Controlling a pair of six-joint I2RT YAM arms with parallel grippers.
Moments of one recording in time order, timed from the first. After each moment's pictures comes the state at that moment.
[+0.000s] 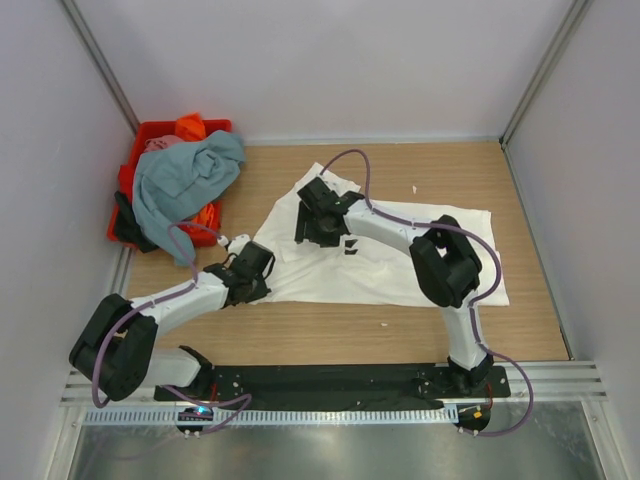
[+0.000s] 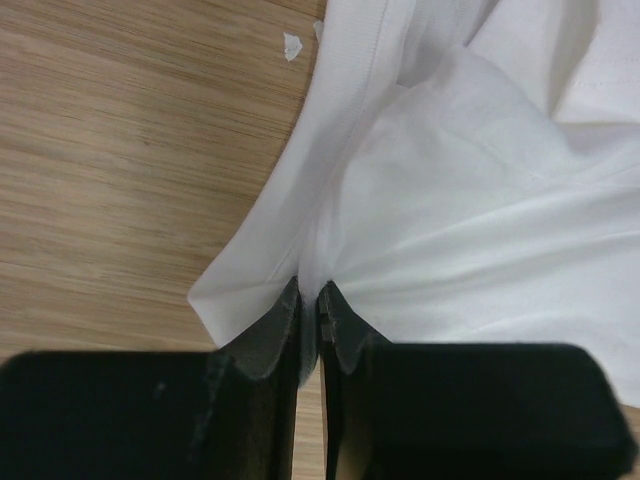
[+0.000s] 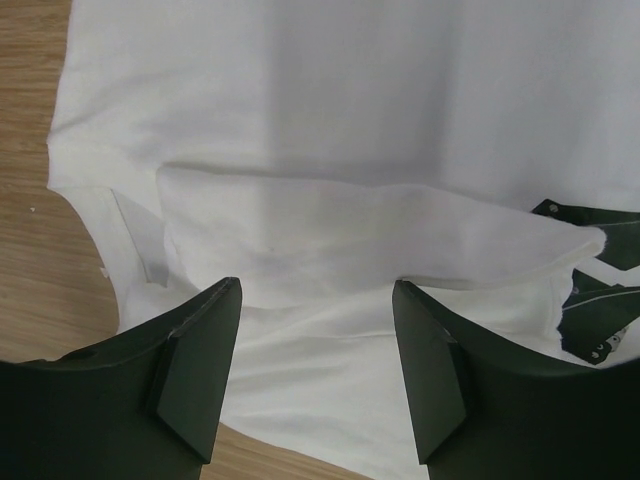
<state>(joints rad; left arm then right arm) -0.59 1.31 0.60 -0.38 -0.32 -0.83 0.75 2.07 1.62 -0.56 0.09 0.79</state>
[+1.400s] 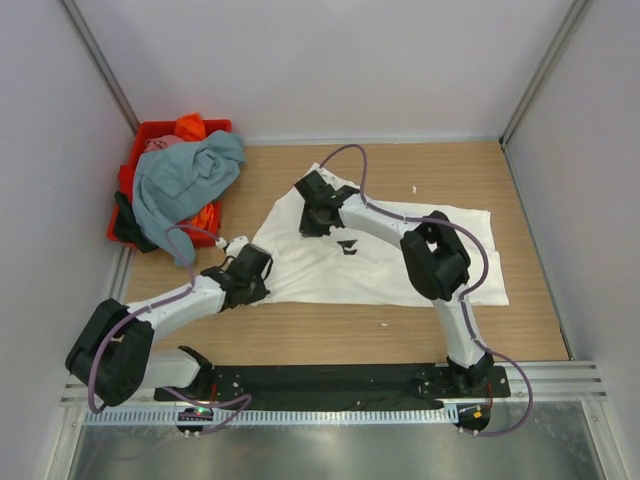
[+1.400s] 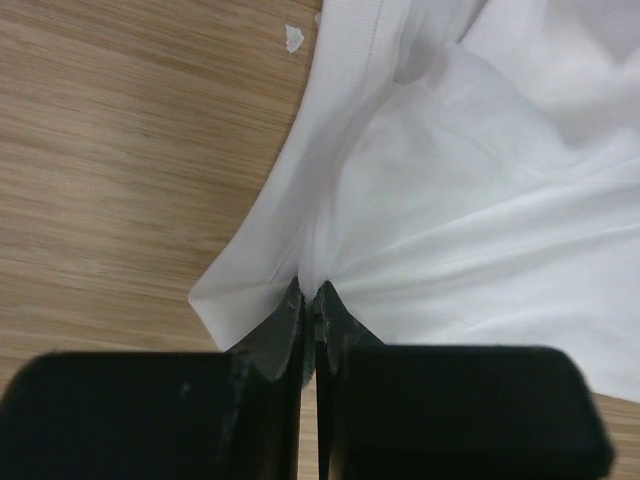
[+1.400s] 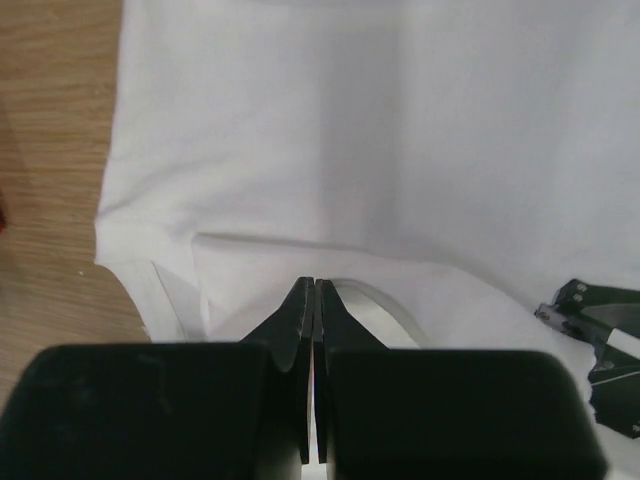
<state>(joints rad) -0.59 1.29 0.58 -0.36 -0.31 -0.84 0.74 2.17 1.71 -0.54 0.10 0.84</state>
